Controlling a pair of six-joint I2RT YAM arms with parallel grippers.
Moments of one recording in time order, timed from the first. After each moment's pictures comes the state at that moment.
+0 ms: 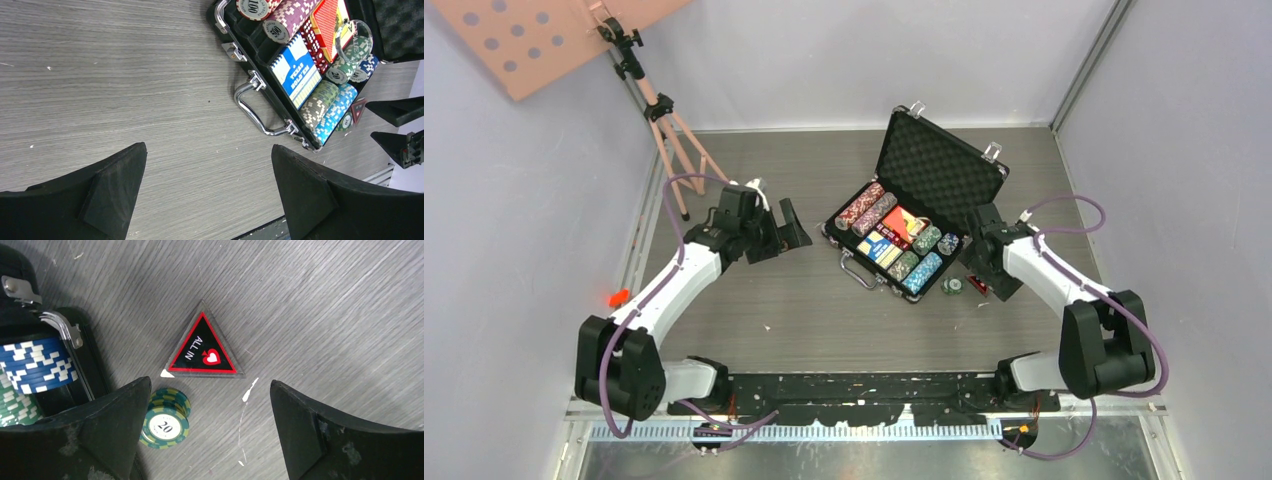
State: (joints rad) left arm -0.31 1.27 0.91 -0.44 0.21 -0.60; right arm 0.23 1.34 0.81 -0.78 0.43 1.06
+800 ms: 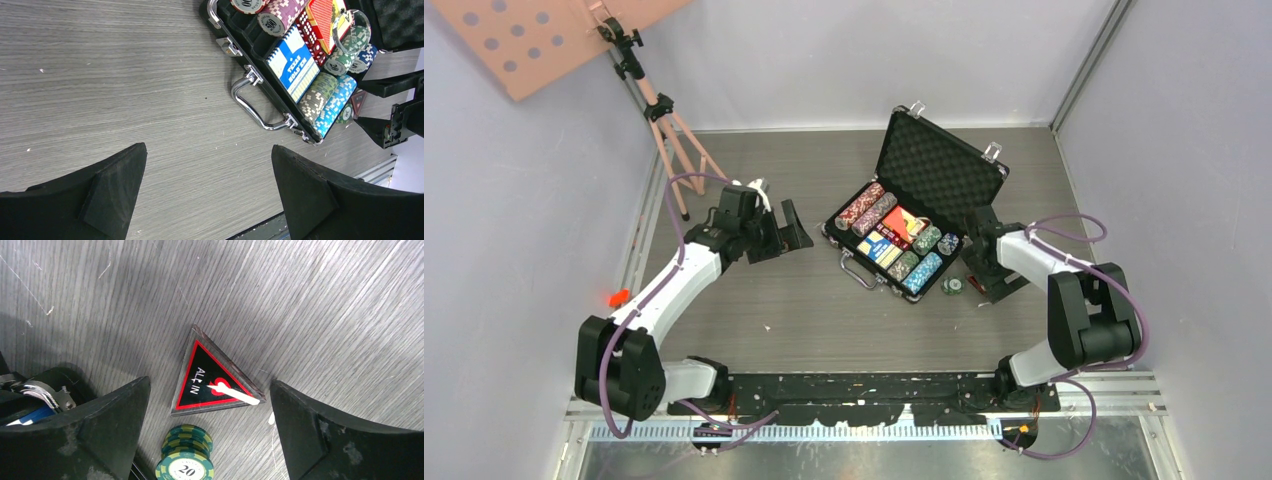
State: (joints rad) left arm -0.31 1.27 0.91 -0.45 0.24 -0.57; right arm 0.19 1.50 0.80 -0.69 0.42 1.30
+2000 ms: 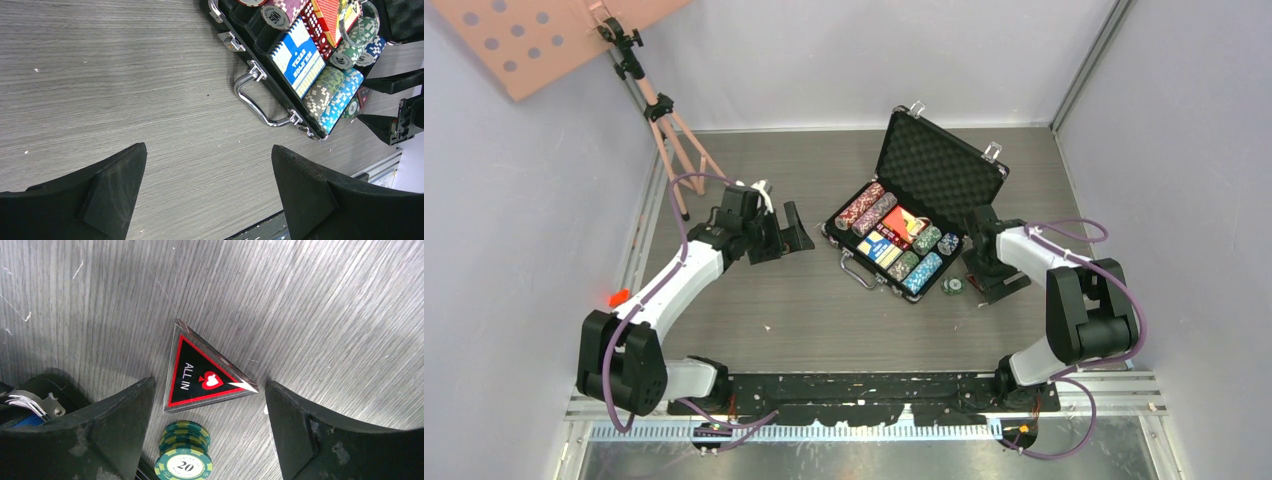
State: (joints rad) left arm -0.31 1.29 0.91 -0.45 0.26 -0.55; right arm 0.18 1.52 0.83 -0.77 0.39 1.38
